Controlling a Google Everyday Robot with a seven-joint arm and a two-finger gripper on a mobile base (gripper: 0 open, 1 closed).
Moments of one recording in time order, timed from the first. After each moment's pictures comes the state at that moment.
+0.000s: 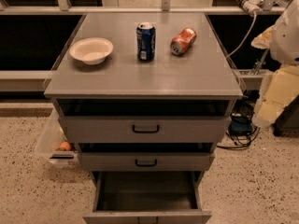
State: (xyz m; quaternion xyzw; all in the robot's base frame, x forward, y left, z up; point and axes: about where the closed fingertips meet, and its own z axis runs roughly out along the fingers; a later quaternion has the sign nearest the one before) arm 0.438 -0.217 0.976 -0.60 0.78 -0.03 0.16
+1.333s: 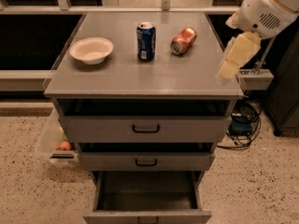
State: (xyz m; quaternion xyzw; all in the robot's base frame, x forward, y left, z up) arm 0.537 -0.188 0.980 -0.57 0.79 0.03 0.23
